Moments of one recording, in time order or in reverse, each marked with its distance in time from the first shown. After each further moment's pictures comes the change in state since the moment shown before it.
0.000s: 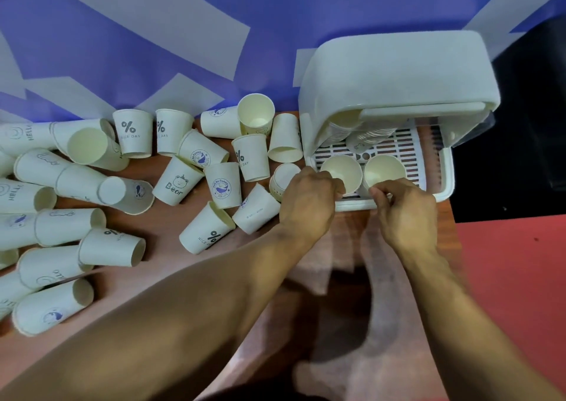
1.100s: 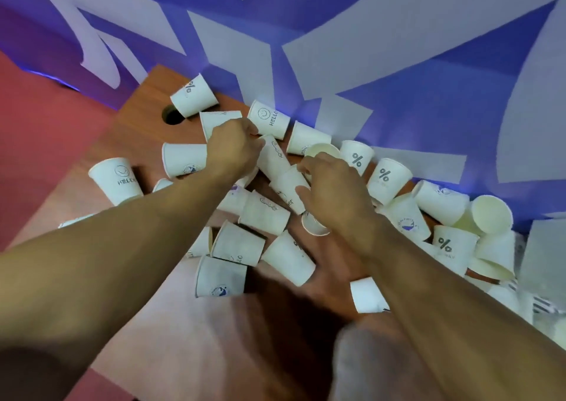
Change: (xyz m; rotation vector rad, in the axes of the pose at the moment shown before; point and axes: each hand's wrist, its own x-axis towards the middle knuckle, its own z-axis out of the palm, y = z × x) left_hand -0.137 -0.377 -0.279 -0.100 0.420 -0.981; right_hand -0.008 -0.439 0.186 -0.222 -0.526 -0.821
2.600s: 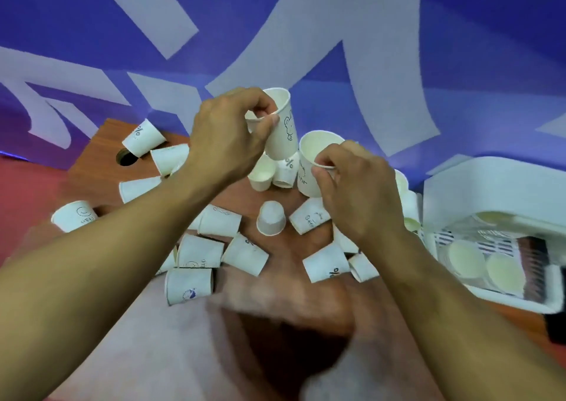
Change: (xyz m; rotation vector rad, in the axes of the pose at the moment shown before) left_hand -0.133 0.144 -0.079 -0.128 0.180 0.686; right_hand -0.145 0.015 -0.116 0.030 0.584 0.122
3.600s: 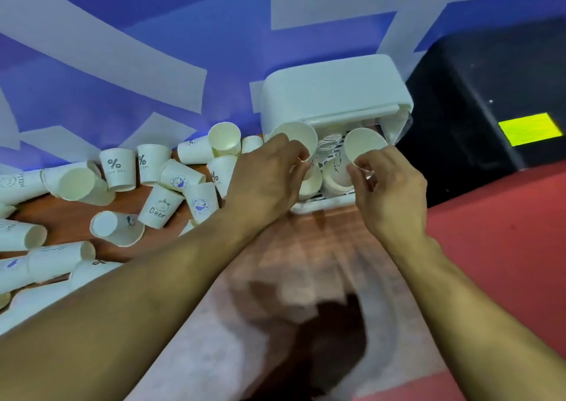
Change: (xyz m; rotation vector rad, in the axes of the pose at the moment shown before) left_hand -0.119 0.232 0.245 -0.109 -0.359 0.528; right_hand -0.217 0.269 -0.102 -0.066 0.371 0.418
